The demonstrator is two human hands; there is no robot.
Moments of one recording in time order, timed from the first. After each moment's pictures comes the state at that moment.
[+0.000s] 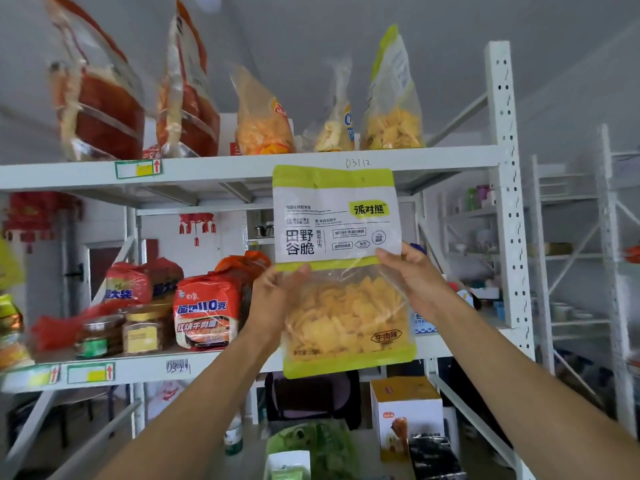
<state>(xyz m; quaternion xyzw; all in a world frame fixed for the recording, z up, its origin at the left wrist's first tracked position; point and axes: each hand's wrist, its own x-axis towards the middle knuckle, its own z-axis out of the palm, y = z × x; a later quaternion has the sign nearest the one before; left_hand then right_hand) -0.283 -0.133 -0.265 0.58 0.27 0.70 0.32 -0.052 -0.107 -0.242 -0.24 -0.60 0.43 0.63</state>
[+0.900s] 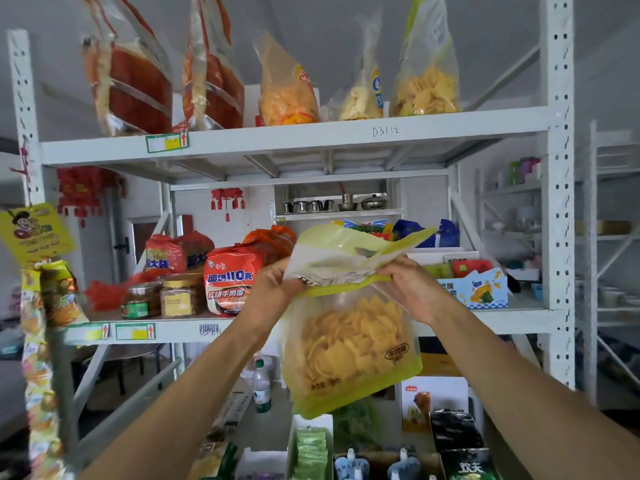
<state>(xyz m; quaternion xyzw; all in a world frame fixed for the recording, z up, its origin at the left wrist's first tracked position) -0.317 -0.168 -0.288 0.66 0.36 0.61 0.25 -0.089 -0.086 -0.285 -0.24 -0.55 0.56 0.57</state>
